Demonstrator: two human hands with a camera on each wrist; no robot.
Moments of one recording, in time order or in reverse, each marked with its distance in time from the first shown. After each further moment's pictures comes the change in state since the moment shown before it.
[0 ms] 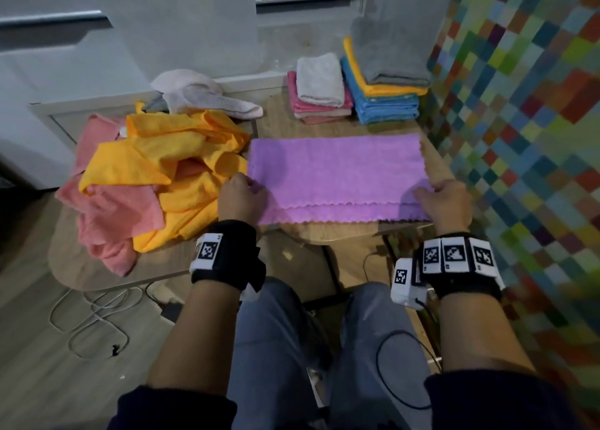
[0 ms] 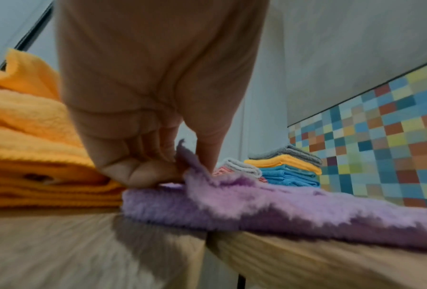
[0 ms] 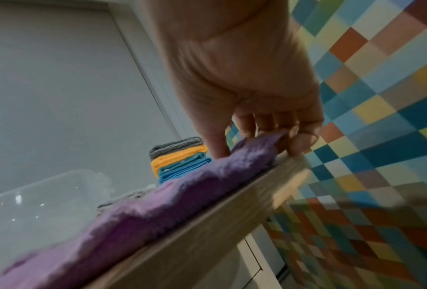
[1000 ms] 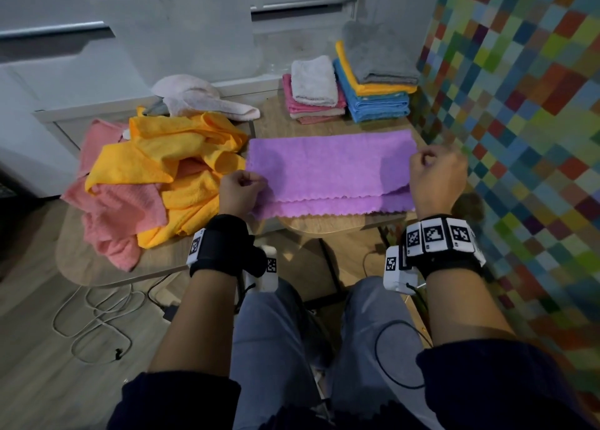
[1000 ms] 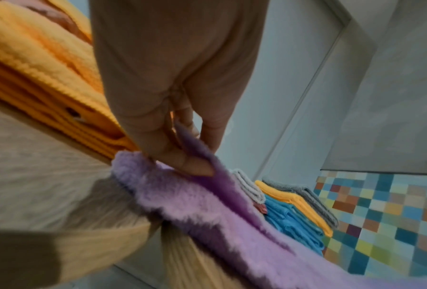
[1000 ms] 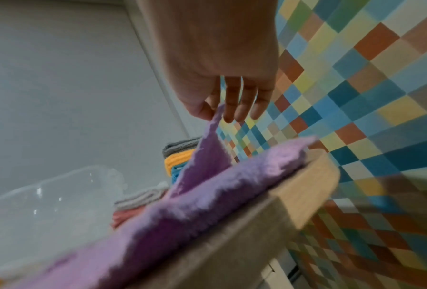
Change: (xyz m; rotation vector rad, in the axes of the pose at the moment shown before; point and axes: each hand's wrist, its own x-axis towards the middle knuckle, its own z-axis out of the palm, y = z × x) left_hand -0.011 0.007 -0.006 -0.607 -0.087 -0.119; right_hand -0.007 -0.020 0.003 0.047 0.442 -0.413
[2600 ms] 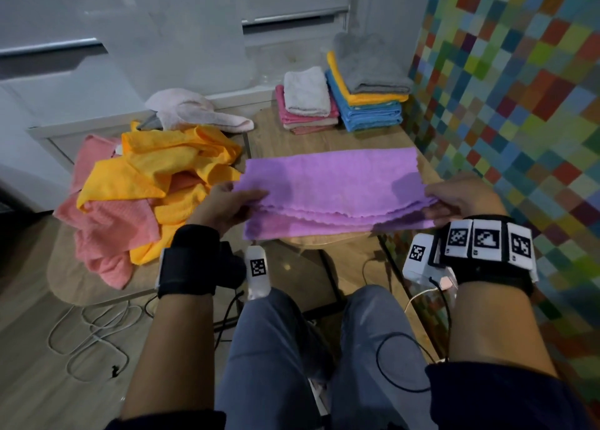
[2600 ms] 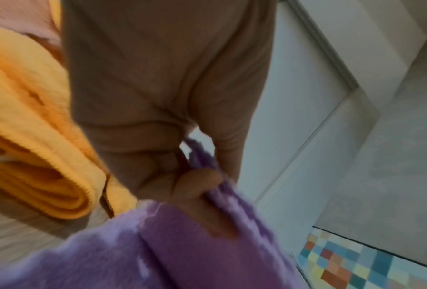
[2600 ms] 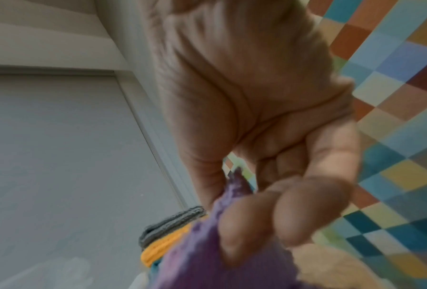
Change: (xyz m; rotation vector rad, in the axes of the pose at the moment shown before) left_hand -0.003 0.024 -0.018 -0.071 -0.204 -0.195; right_hand 0.038 0.029 -0.033 0.132 -0.753 0.668
